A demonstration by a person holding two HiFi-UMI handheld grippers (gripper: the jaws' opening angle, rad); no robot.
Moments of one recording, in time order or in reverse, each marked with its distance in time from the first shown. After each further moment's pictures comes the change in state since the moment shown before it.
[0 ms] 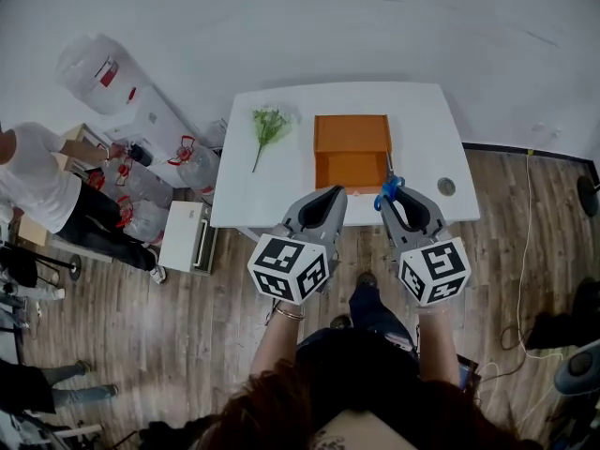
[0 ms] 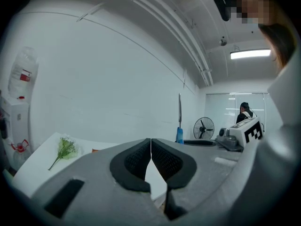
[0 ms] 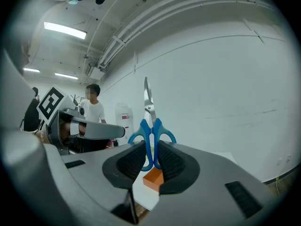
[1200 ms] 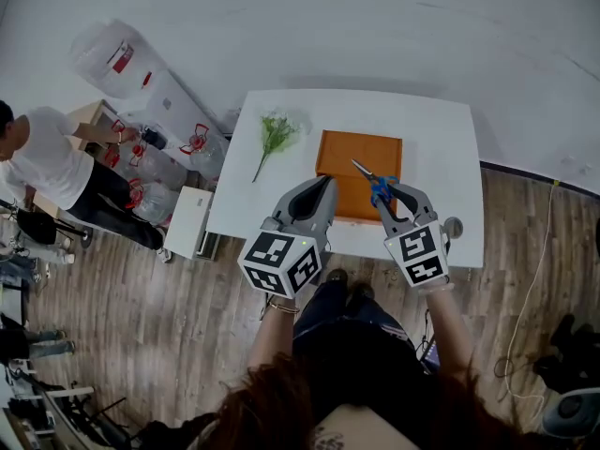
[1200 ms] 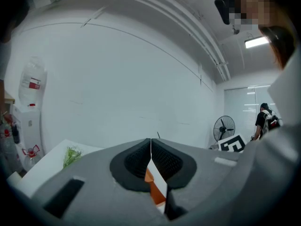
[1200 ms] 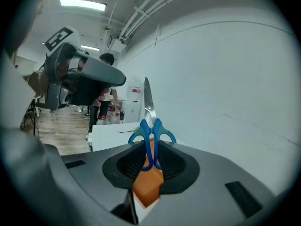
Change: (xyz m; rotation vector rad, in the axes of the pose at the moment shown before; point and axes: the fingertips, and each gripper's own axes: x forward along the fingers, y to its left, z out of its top) left arm 0.096 0.063 0.030 0.010 -0.016 0.198; right arm 0.119 -0.093 -0.060 -0.295 0.253 0.174
